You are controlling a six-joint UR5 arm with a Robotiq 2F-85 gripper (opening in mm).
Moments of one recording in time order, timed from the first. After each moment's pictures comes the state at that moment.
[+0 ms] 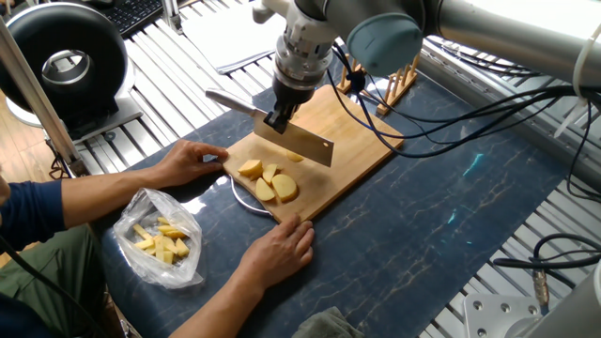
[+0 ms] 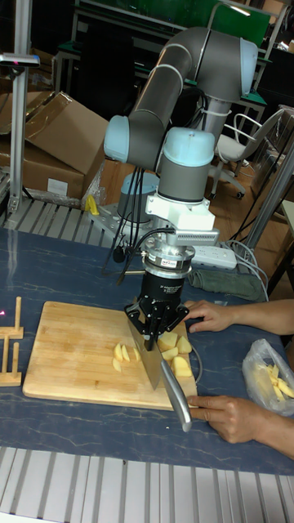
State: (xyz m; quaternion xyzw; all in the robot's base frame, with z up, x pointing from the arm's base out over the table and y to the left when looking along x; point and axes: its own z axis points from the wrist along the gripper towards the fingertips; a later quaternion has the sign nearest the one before) arm 0.587 0.051 0.078 -0.16 0.98 0.02 0.12
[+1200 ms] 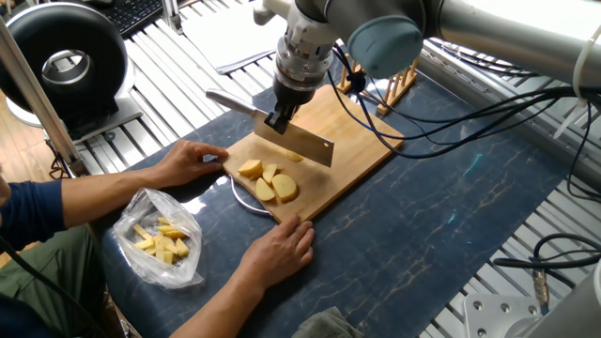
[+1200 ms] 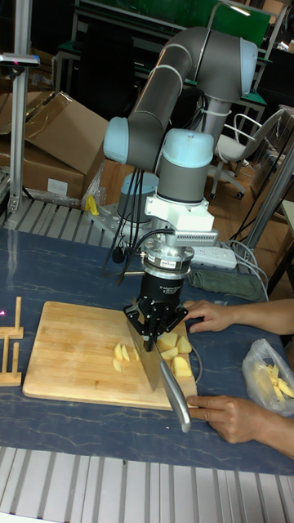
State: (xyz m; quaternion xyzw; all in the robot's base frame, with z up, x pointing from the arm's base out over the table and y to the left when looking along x) arm 0.587 0.050 0.075 -0.16 0.98 0.02 0.13
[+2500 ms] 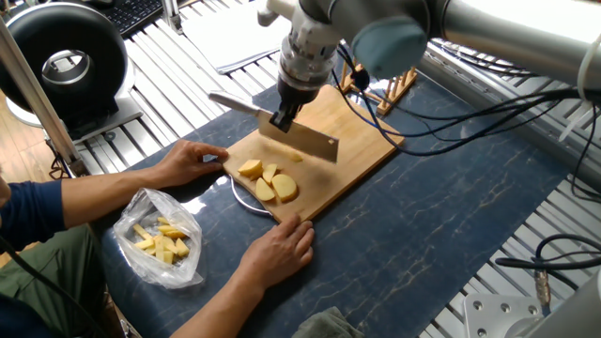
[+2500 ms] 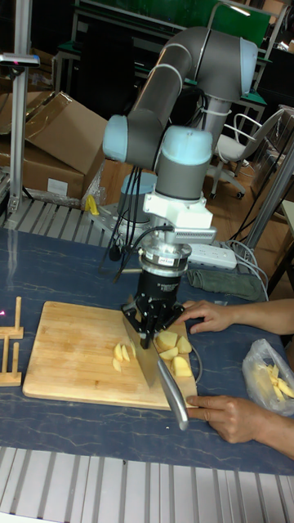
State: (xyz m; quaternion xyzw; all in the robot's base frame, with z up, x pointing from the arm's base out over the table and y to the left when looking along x) arm 0.581 0.042 0.086 -0.18 0.98 0.01 0.12
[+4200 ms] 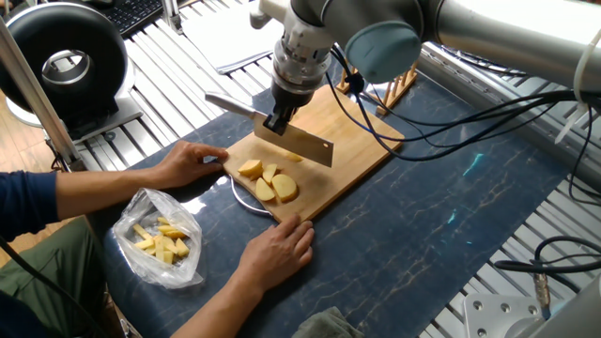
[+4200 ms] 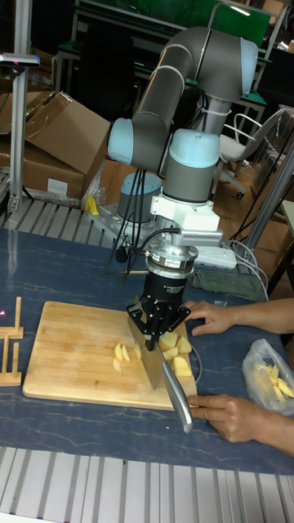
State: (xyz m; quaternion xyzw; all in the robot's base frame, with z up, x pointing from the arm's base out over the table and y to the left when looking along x) arm 0.585 0.054 0.076 -0.17 0.98 0.01 0.13
